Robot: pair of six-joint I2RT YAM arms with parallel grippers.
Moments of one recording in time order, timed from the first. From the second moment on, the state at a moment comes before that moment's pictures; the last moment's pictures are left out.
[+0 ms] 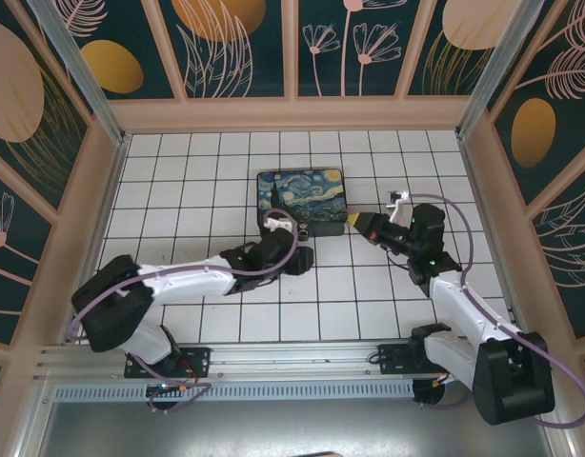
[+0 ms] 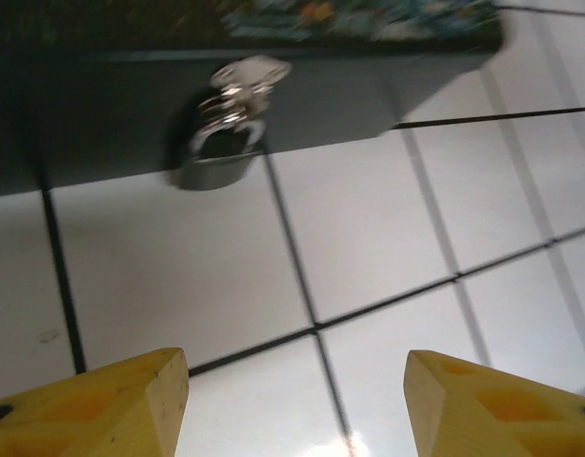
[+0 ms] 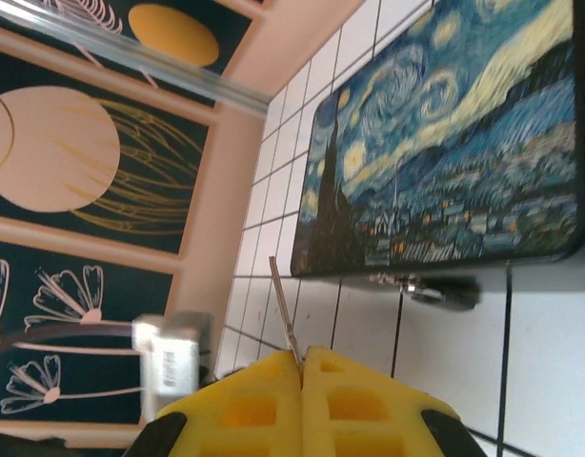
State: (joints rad) left arm -0.98 1.56 0.81 -0.03 -0.20 -0.79; right arm 0.21 1.00 0.47 0.23 -0.69 0.89
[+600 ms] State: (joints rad) left arm -1.01 1.99 1.13 -0.06 -0.56 -0.90; right arm 0.19 0.98 0.52 0.15 -0.68 0.85
